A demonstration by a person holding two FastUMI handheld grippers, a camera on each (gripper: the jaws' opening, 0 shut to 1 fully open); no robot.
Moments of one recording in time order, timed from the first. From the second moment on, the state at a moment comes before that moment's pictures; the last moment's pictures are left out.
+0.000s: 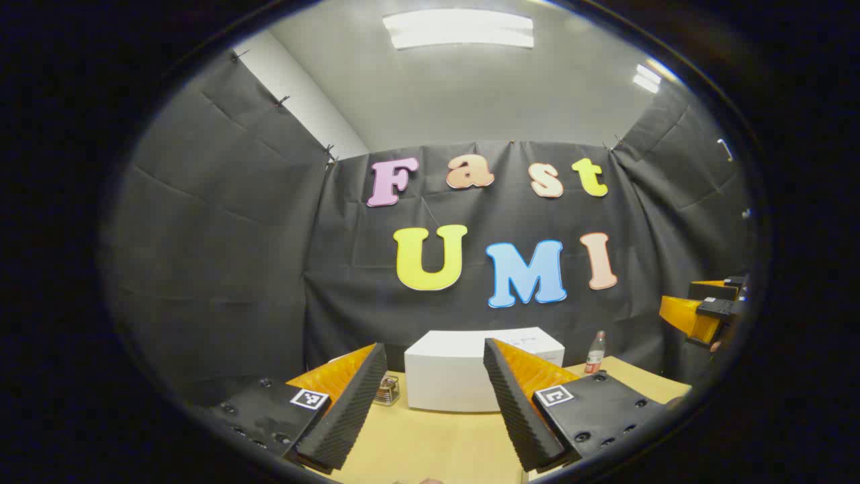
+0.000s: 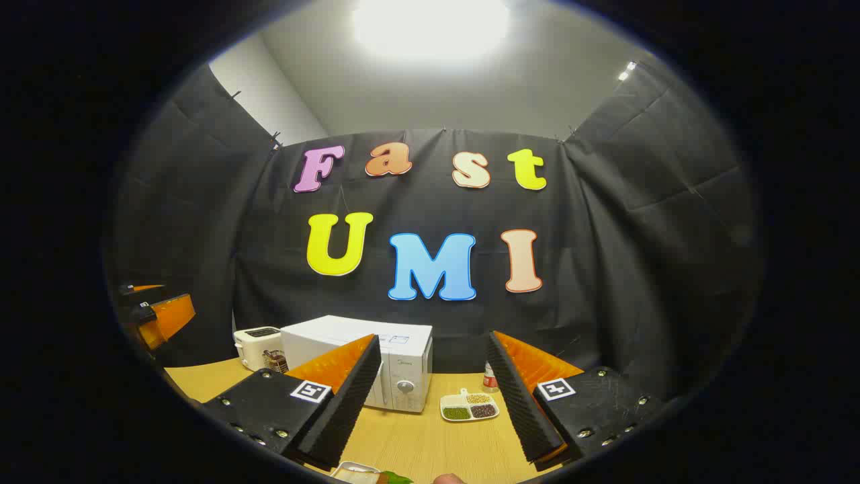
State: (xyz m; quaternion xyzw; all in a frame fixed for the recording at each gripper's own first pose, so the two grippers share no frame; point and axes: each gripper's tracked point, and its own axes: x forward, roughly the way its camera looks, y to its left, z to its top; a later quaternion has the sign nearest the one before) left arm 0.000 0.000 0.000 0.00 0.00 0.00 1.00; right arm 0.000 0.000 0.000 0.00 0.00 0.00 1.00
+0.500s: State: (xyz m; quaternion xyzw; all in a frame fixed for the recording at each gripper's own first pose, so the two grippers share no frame) left arm 0.003 -0.036 -0.007 0.00 0.01 -0.02 1.00; right arm -0.007 -0.027 -0.013 0.01 0.01 -0.01 1.00
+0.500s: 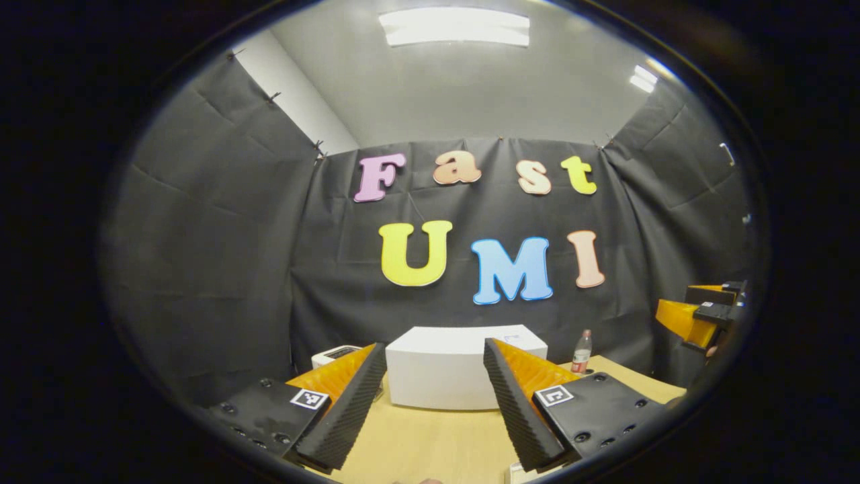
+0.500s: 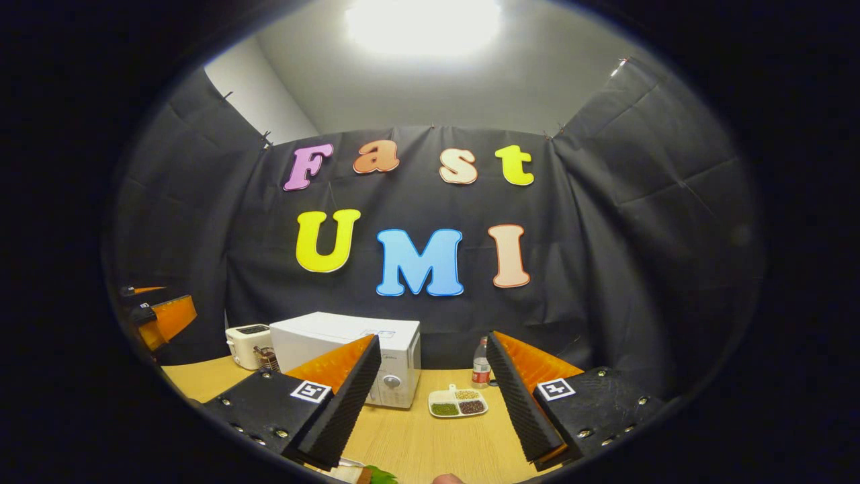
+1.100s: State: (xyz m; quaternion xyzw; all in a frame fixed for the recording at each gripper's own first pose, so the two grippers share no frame) left arm 0.028 -0.094 -0.028 0.01 0.02 -0.03 1.00; right arm -0.016 -0.053 -0.027 0.02 0.00 0.01 1.00
